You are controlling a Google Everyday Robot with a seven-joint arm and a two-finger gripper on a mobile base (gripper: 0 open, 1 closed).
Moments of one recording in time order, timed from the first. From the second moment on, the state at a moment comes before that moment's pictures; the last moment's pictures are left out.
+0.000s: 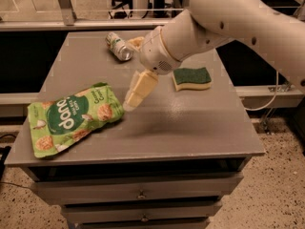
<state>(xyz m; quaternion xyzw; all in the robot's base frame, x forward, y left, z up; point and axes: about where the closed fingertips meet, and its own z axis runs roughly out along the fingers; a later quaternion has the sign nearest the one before) 0.552 0.050 0.913 -0.68 0.60 0.19 0.37</state>
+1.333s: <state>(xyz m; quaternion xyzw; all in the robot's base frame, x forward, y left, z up) 0.543 0.121 0.865 -0.73 0.56 0.25 0.31</state>
